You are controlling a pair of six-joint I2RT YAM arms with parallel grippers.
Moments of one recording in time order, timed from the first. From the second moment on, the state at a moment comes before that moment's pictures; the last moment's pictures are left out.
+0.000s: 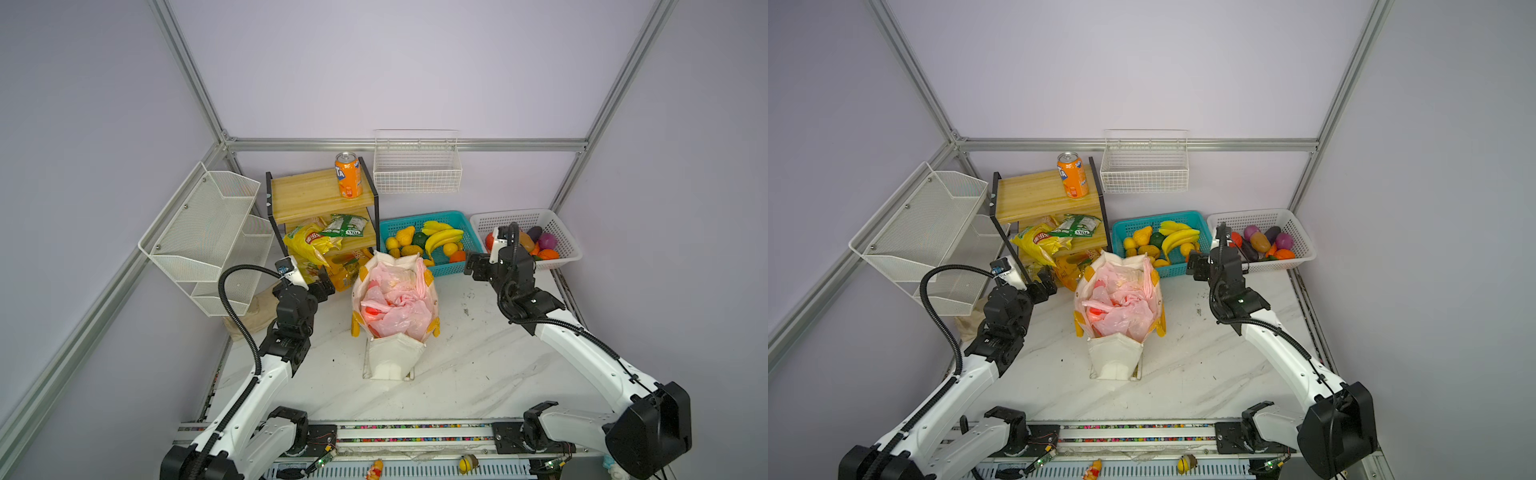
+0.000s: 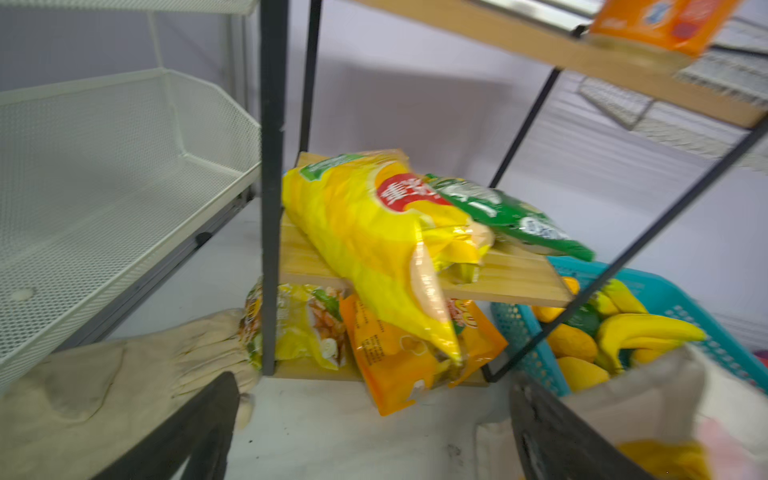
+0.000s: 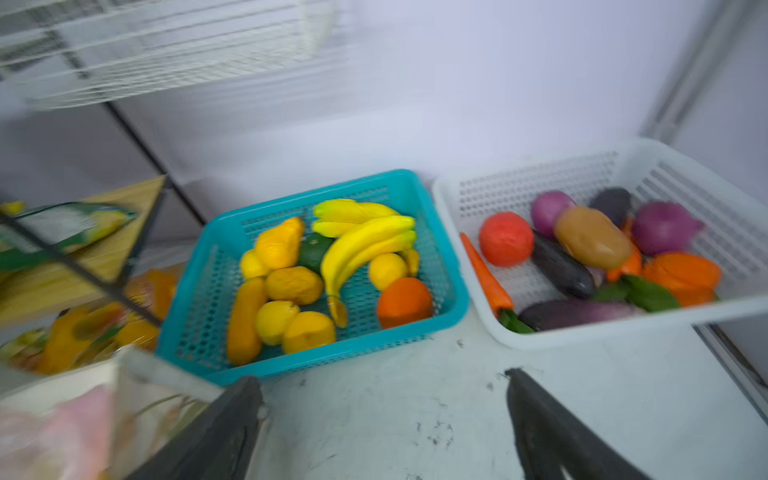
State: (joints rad) left arm -0.16 0.98 0.59 0.18 -0.37 -0.31; right arm 0.38 1.23 0.93 -0.06 0.33 0.28
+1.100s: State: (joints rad) left arm 0.00 1.58 0.39 0.83 -0.20 -0.01; right arm 0.16 1.69 0.48 1.09 0.24 0.02
